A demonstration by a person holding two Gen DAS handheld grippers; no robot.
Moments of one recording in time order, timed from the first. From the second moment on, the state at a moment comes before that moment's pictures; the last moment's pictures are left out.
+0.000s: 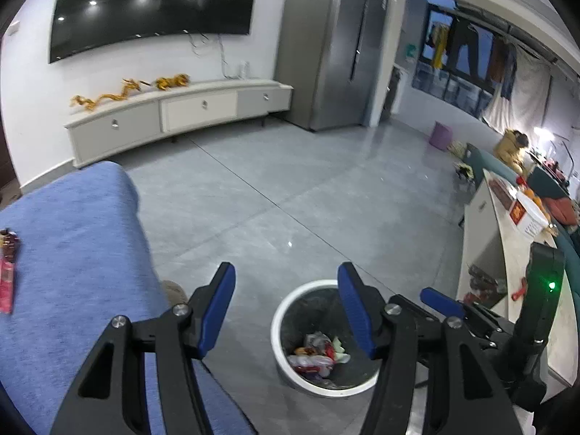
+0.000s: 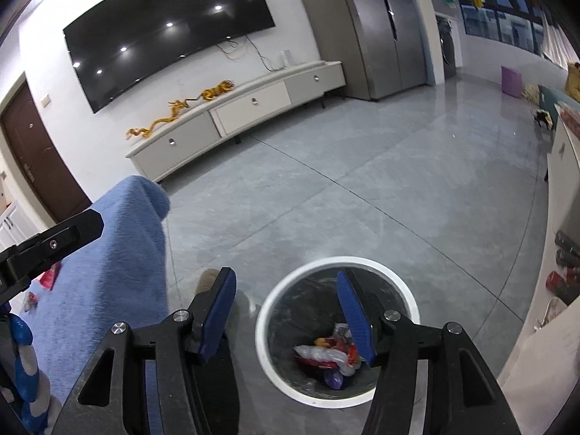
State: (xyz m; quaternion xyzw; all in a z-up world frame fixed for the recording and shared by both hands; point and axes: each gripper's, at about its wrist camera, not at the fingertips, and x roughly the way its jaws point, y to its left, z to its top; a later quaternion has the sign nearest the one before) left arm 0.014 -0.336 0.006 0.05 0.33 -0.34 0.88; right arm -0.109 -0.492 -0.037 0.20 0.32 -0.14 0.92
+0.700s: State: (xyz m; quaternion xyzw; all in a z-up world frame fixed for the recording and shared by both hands) left arm -0.003 -0.205 0.050 -0.02 0.27 -0.25 0.93; right arm -0.096 -0.399 0.012 0.13 0.30 -0.08 0.94
